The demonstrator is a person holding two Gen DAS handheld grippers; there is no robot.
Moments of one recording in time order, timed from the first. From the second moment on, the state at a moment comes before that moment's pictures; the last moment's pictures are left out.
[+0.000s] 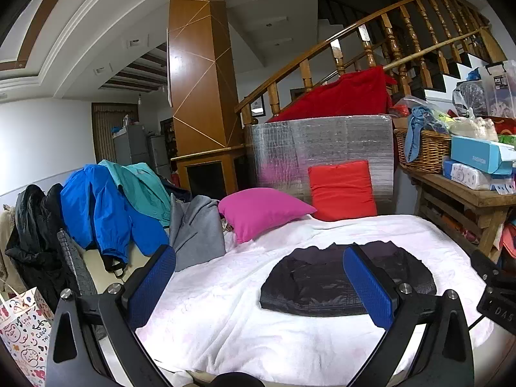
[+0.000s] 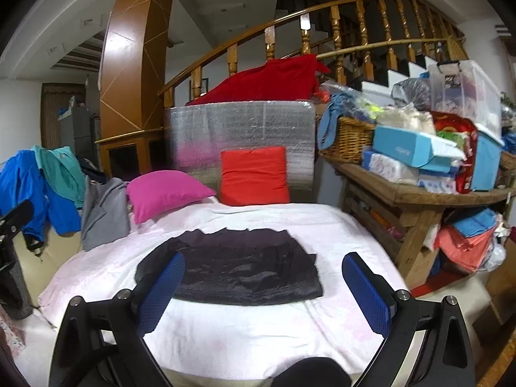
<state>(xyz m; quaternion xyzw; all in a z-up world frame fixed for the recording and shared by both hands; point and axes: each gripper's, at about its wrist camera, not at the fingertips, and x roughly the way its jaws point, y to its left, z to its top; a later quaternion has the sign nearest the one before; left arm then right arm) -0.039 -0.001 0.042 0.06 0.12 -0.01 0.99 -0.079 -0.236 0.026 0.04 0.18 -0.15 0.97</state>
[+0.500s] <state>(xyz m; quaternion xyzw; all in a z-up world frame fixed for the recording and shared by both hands) -0.023 0.011 0.022 0.07 0.15 0.01 0.99 -0.064 -0.230 0.013 0.04 0.22 -0.13 0.97</state>
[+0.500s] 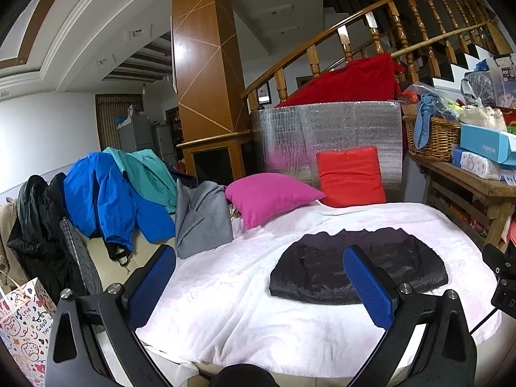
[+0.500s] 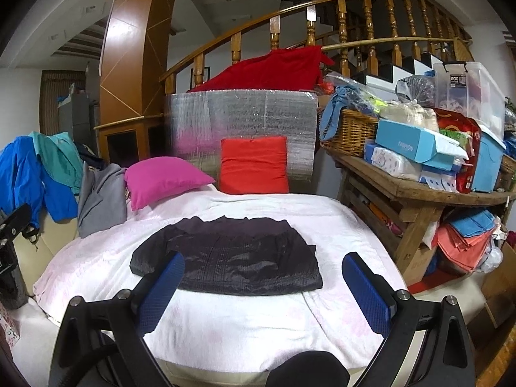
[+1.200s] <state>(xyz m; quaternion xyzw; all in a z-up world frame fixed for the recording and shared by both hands) 0.012 0.007 -0.039 0.07 0.26 -0.02 0.96 -0.032 -0.233 -0.034 0.05 0.30 -0.13 0.94</state>
